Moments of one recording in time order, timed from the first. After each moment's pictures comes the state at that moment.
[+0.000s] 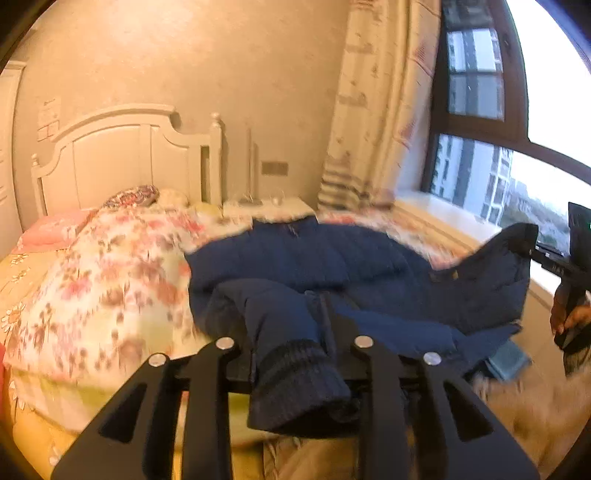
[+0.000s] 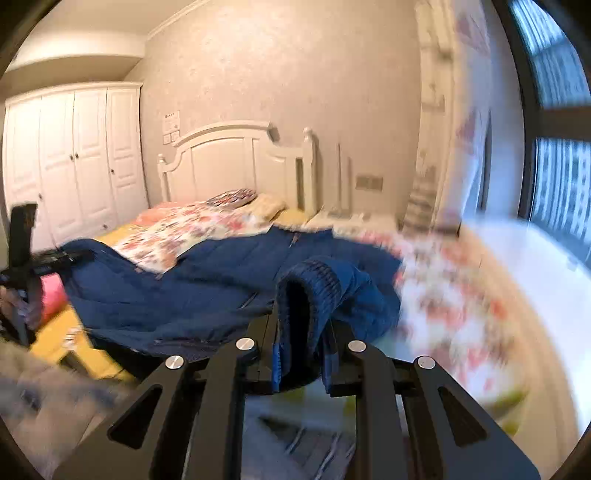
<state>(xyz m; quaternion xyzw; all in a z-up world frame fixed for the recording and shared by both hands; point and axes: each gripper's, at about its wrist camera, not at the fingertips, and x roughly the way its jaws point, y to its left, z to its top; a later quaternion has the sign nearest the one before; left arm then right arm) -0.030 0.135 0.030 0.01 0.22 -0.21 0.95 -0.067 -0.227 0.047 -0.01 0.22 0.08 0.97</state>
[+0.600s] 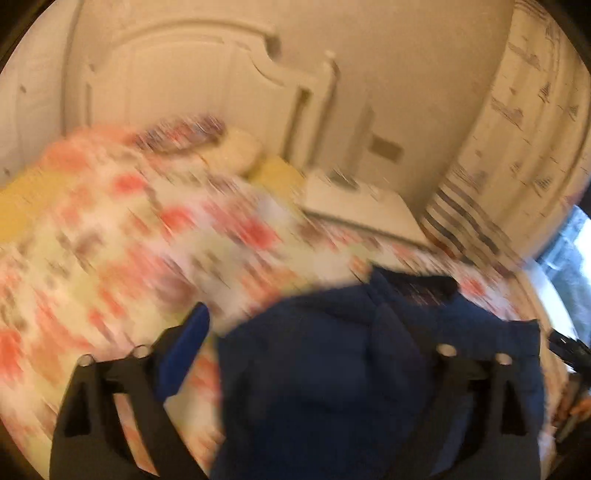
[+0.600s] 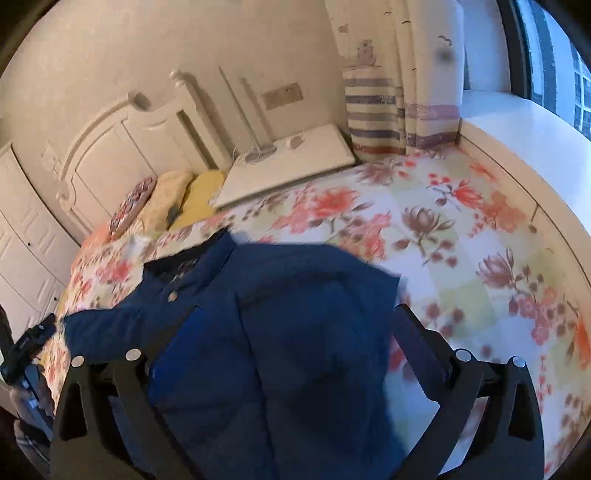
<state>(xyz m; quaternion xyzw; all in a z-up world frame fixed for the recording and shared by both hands) 0.352 0.163 -0.004 -0.10 0.33 -0.03 0.94 0.292 -0.355 -0.043 0.19 0.39 -0.04 0.90</state>
